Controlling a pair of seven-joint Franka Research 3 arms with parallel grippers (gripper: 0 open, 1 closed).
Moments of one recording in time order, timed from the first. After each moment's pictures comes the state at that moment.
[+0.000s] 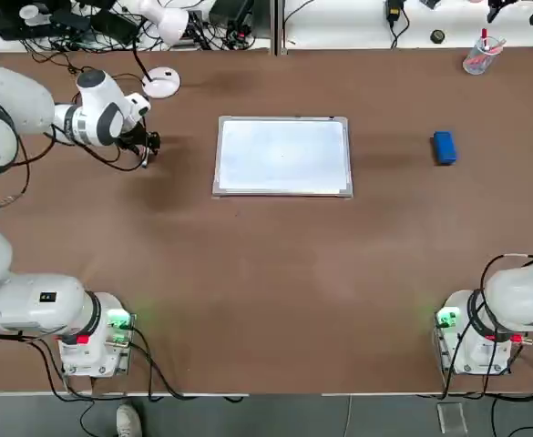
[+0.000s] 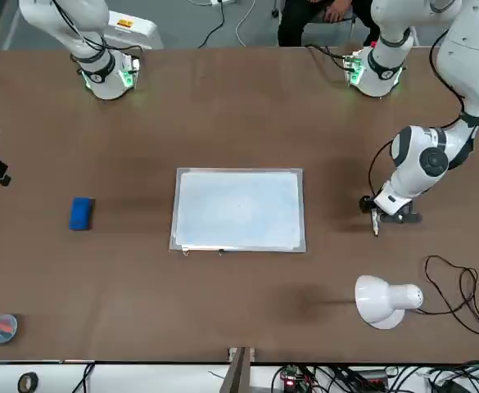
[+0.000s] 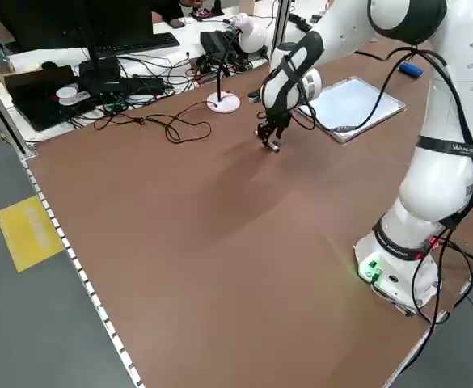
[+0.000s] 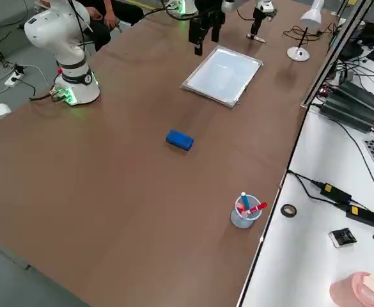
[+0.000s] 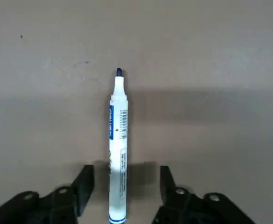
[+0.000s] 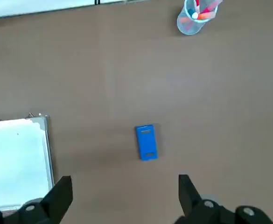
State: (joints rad) left arm 0.00 0.41 -0.15 -2.27 0.04 2.71 -0.16; right arm -0.07 0.07 0.09 -1.54 -0.02 1.68 0.13
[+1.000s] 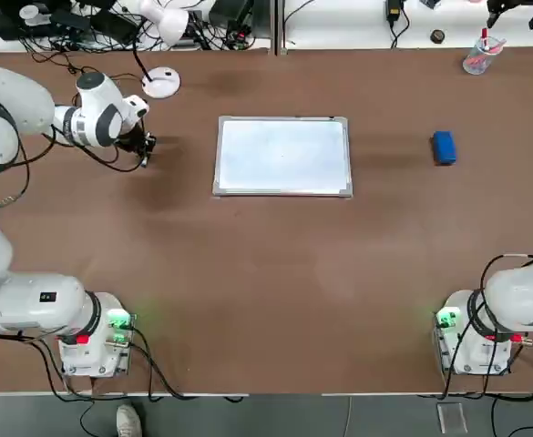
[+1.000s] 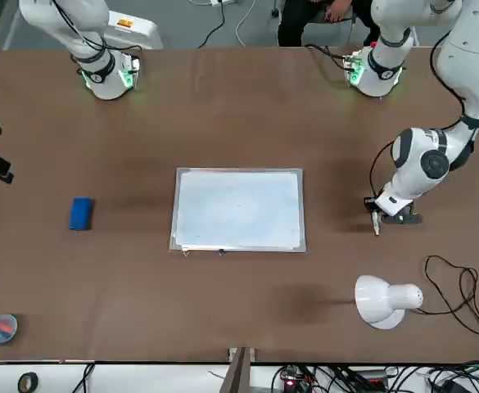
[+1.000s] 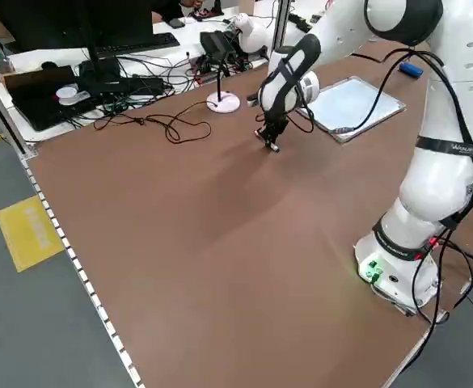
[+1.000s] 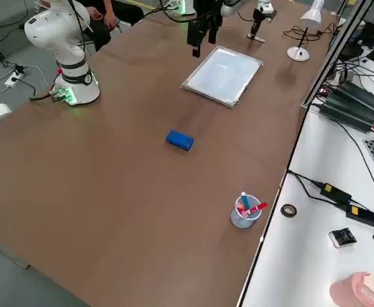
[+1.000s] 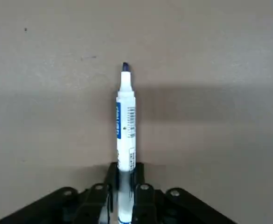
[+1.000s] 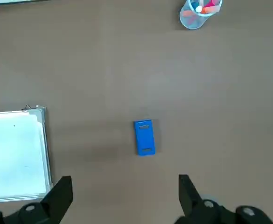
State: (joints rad) left arm 0.01 0.42 -0.14 -2.26 0.04 2.71 -0.15; right arm -0.07 0.07 0.08 -1.54 -0.02 1.67 0.10
